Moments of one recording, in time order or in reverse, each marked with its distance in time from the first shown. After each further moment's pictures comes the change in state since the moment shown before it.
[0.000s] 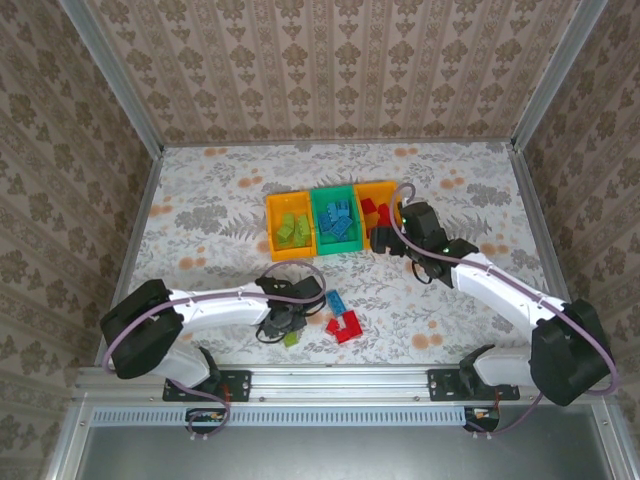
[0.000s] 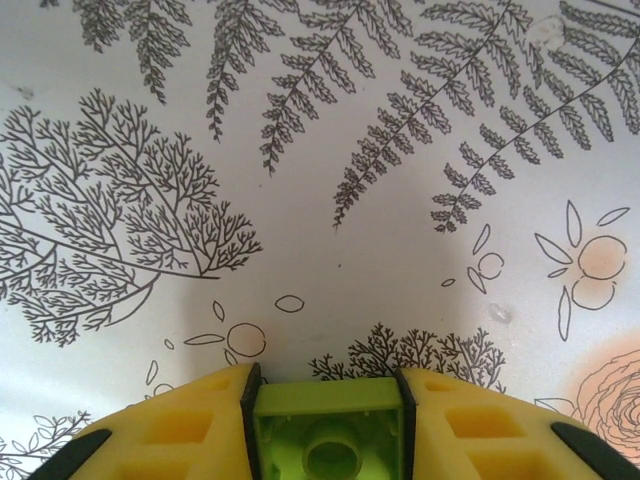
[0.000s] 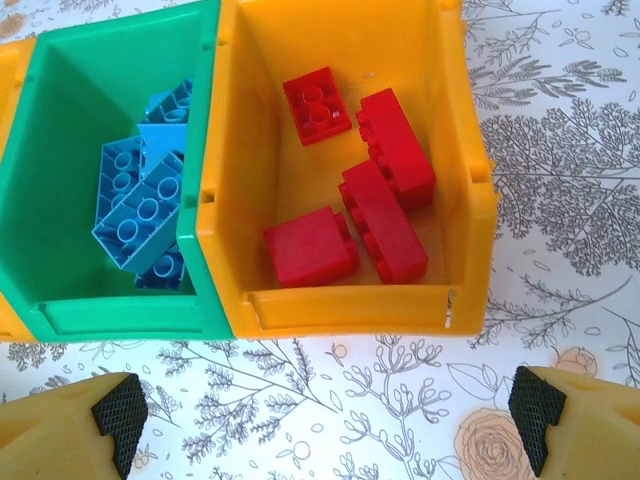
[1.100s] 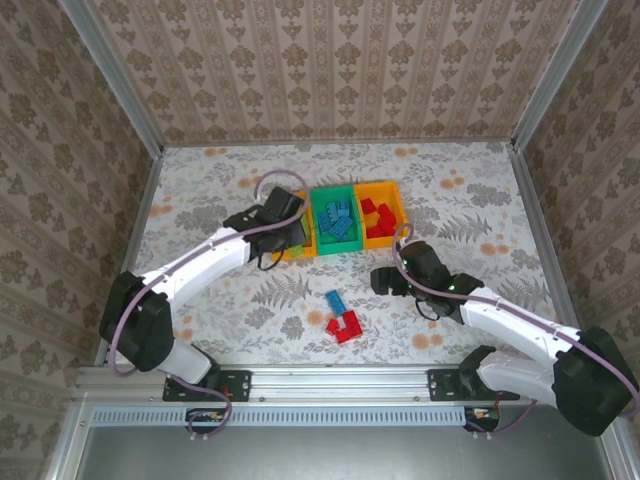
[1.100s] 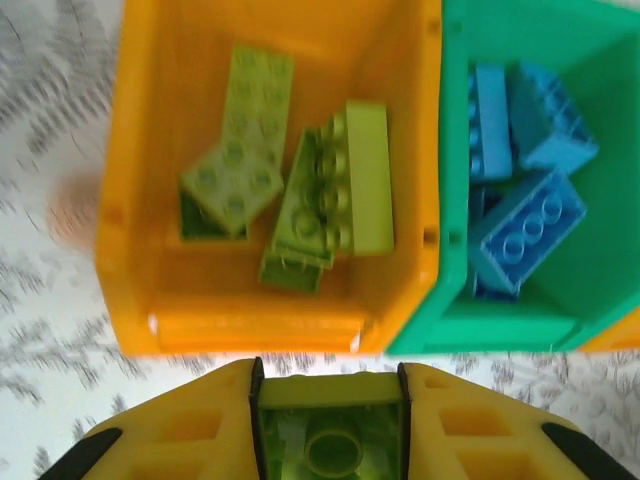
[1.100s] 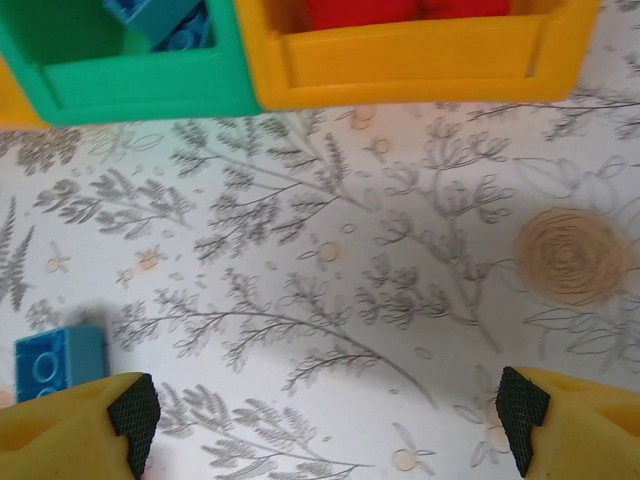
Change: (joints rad) left arm 0.415 0.042 0.426 0.139 0.002 0.542; right arm 0.150 -0.187 -0.261 -0.006 -0.061 0.069
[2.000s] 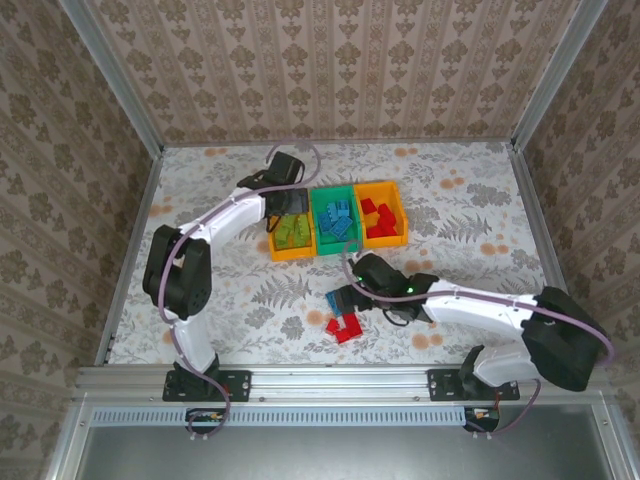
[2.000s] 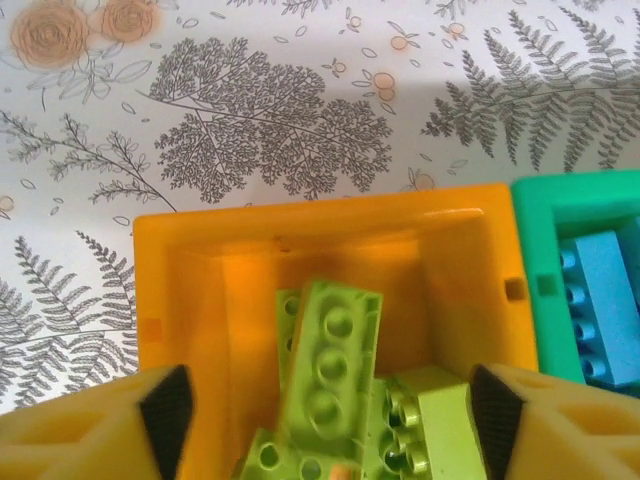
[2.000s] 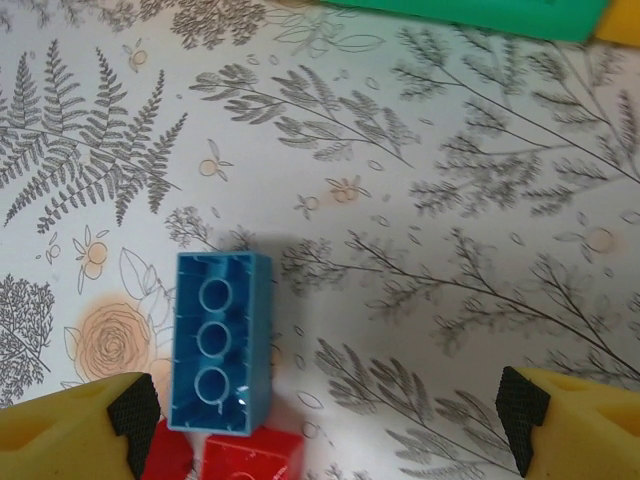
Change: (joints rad) left arm 0.126 0.343 0.305 0.010 -0.042 0.352; right arm 0.289 0.272 0.166 0.019 0.051 0.011
